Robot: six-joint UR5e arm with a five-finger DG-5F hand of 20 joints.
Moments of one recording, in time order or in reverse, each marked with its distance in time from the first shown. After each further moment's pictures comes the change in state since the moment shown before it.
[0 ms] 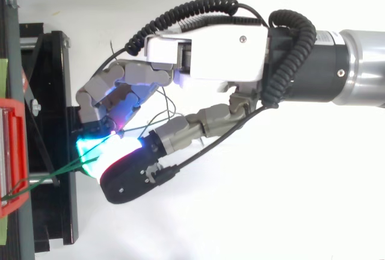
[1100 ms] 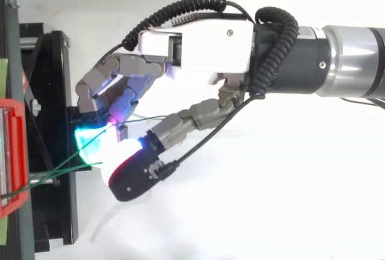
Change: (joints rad) arm -0.016 -0.038 0.006 0.041 -0.022 0.024
